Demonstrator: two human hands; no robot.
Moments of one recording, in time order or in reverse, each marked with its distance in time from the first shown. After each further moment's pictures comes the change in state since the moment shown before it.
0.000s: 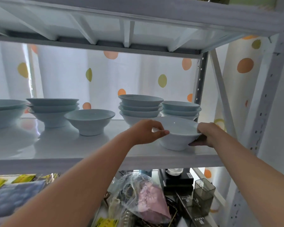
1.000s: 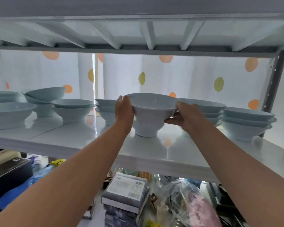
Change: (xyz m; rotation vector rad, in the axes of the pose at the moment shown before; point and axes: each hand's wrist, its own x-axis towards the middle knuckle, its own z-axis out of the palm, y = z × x) left_hand -0.091 -0.112 -0.139 -0.806 1.056 -0.530; right_hand -0.087 -0.075 0.233 0.358 -0.406 -0.233
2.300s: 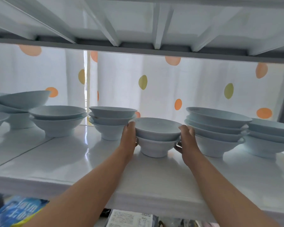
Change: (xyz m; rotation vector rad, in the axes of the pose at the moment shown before) left_hand 0.084 -0.086 -0.006 -0.072 -0.301 -0.265; right_hand 0.091 0.099 0.031 -0.068 0.173 0.023
